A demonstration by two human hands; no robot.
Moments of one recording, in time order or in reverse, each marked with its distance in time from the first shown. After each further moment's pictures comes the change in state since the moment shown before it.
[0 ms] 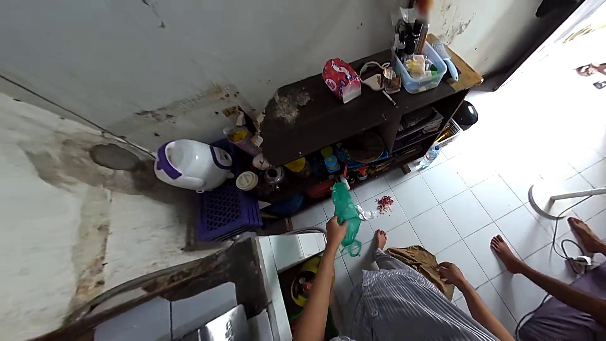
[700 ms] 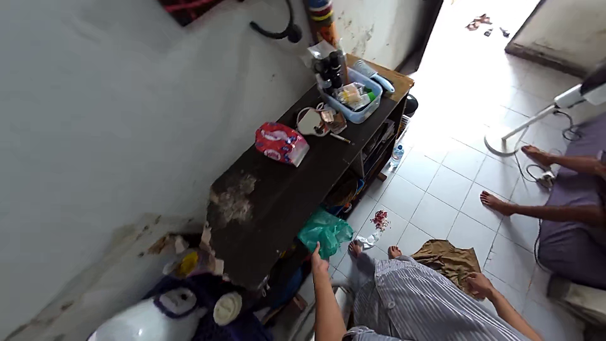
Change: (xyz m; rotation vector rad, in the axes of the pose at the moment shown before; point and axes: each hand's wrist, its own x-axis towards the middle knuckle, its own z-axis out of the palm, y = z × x) left_hand 0.241 0.003 -0.008 -0.955 0.014 -0.309; right_hand -0.014 -0.027 0.042 0.447 0.186 0.306
